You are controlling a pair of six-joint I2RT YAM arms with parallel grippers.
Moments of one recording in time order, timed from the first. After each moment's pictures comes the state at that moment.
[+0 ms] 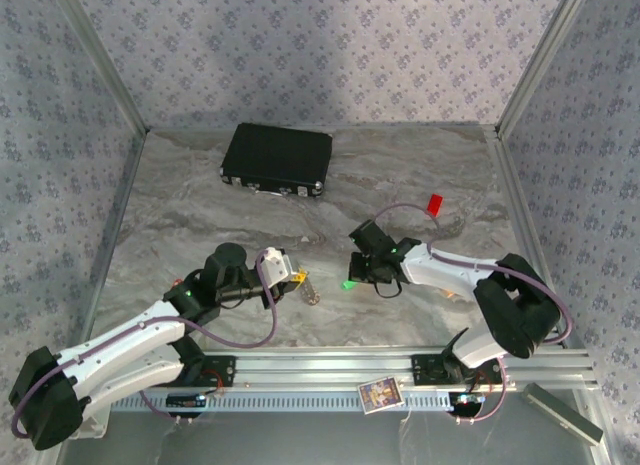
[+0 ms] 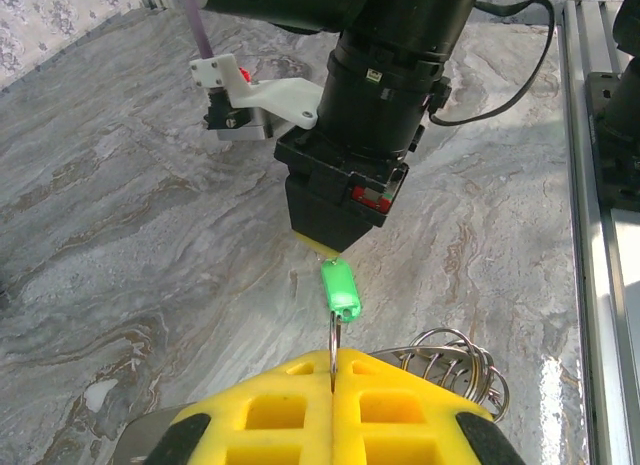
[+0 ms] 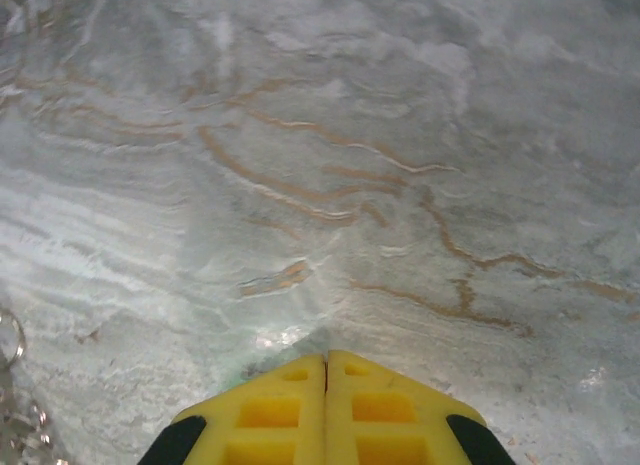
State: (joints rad) left arm -0.82 0.83 0.43 -0.01 0.36 0.24; right arm 0.75 1.47 0.77 -0.40 0.00 0.75
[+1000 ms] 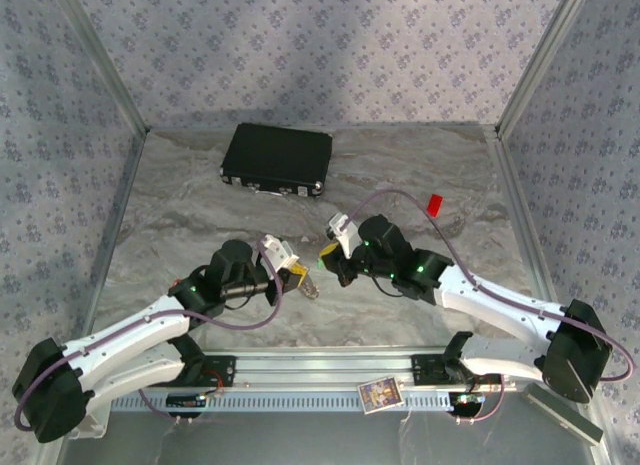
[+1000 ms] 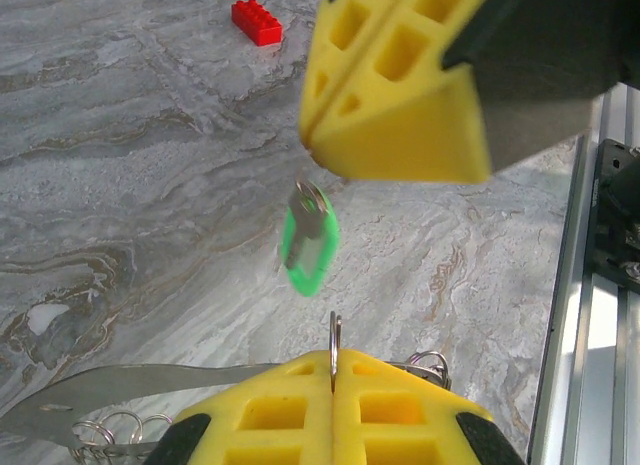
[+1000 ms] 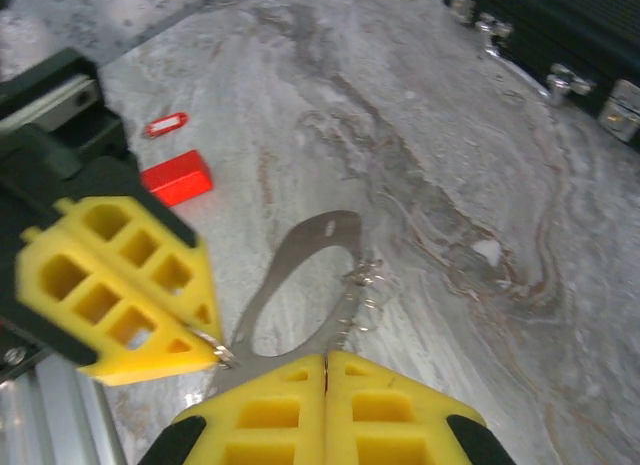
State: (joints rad) left arm -0.83 0.89 0.46 -0.03 0.31 -0.05; right arm 0.90 1.13 0.78 -0.18 -0.18 0.11
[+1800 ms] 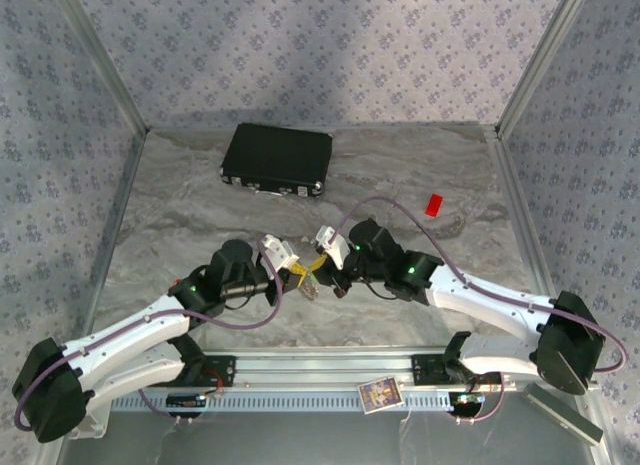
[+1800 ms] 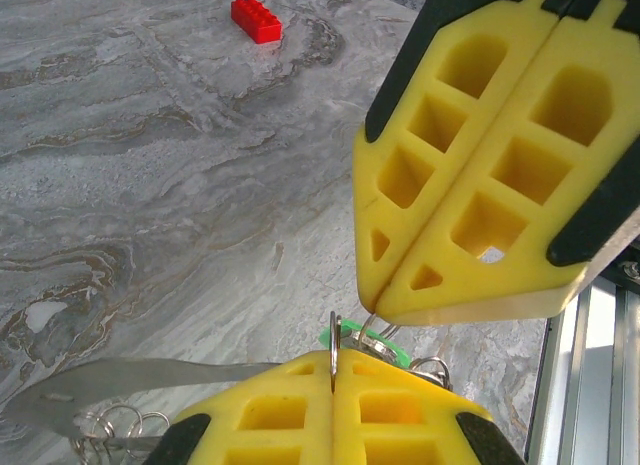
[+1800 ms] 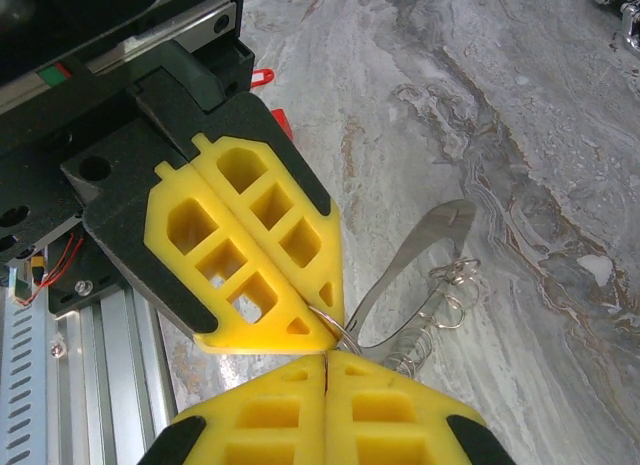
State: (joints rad) left arm -0.83 0.89 0.47 -0.04 0.31 -0.05; right arm 0.94 1.19 0.78 -0.16 -0.30 0.03
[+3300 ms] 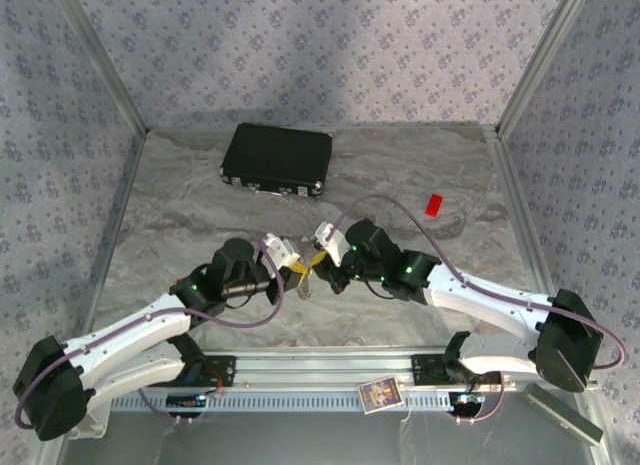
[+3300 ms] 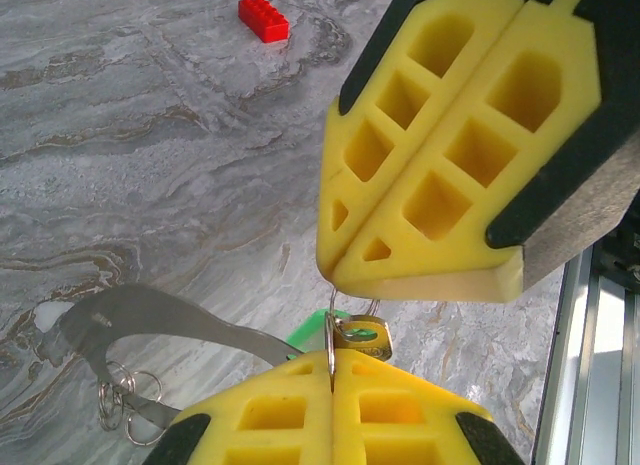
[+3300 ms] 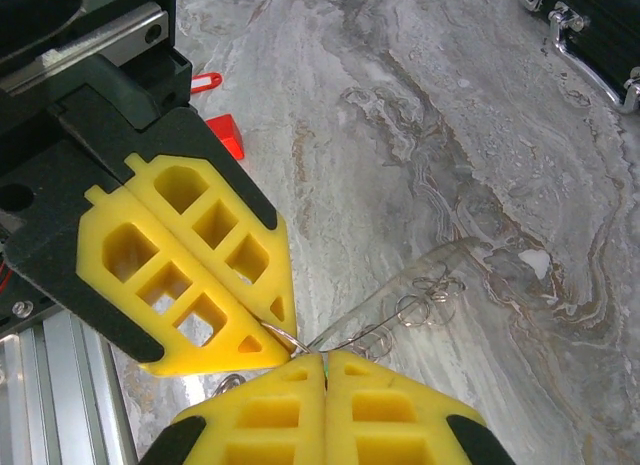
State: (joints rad) left arm -0.83 0.90 0.48 -0.04 0.30 -0.05; right arm 0.95 1.20 0.81 -0.18 -0.18 0.04
